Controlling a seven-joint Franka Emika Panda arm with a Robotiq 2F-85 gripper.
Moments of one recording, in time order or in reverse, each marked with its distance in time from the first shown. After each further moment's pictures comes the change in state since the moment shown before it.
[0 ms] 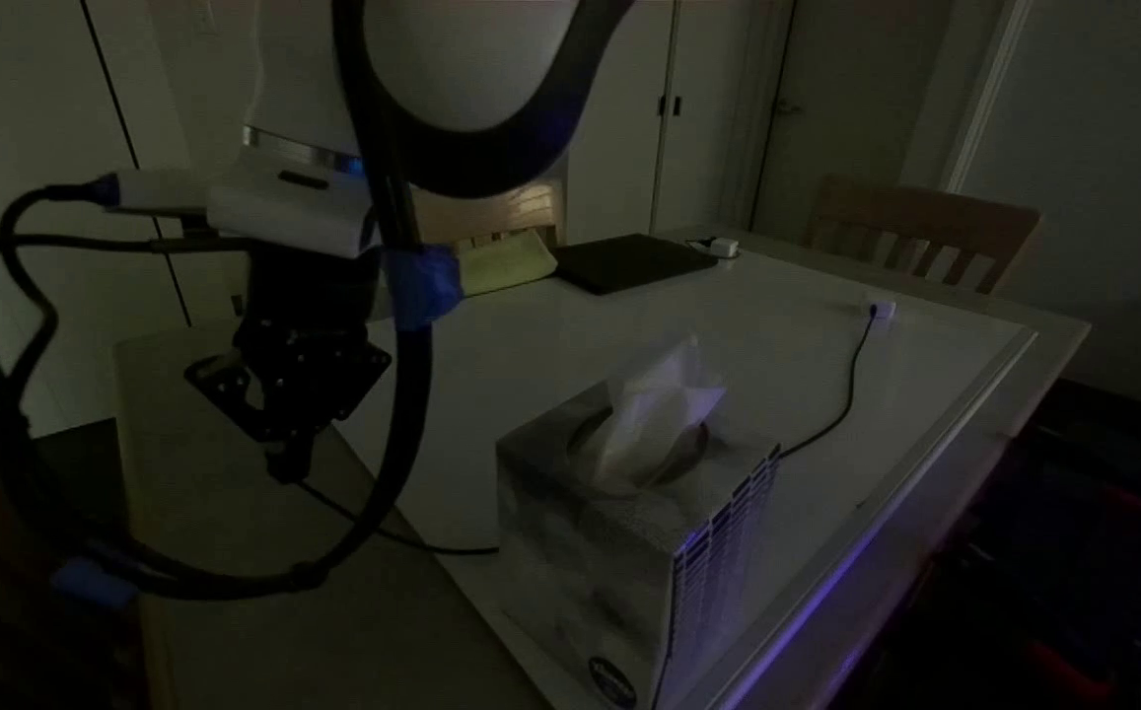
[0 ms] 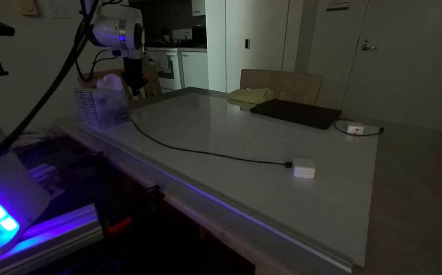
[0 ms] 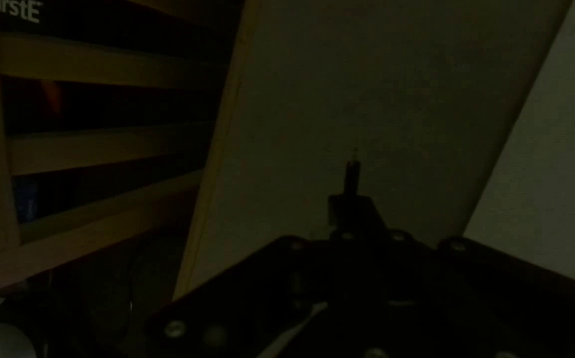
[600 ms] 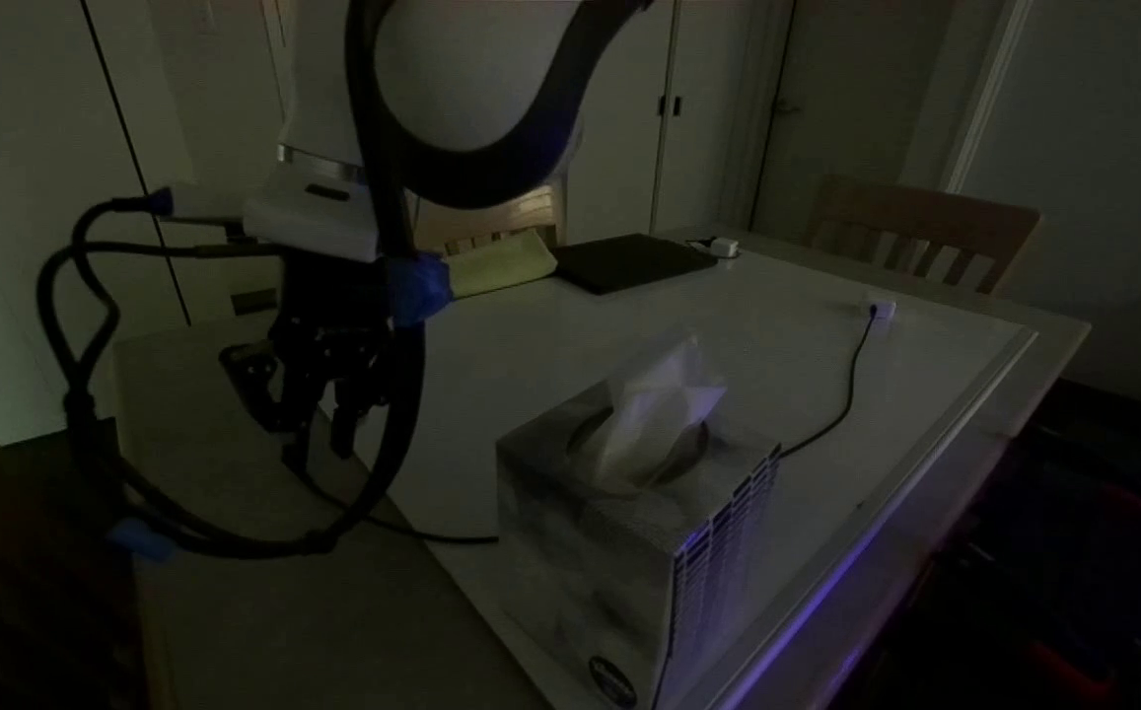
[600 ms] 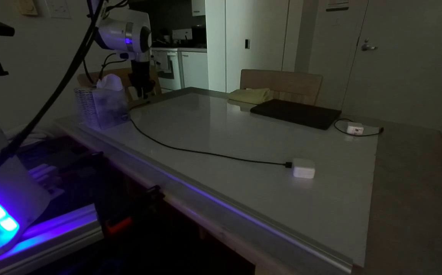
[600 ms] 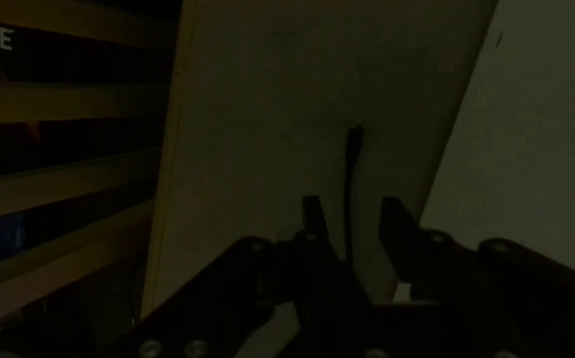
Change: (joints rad) arm 0.013 0.010 -0.059 0.026 0.049 -0.006 0.000
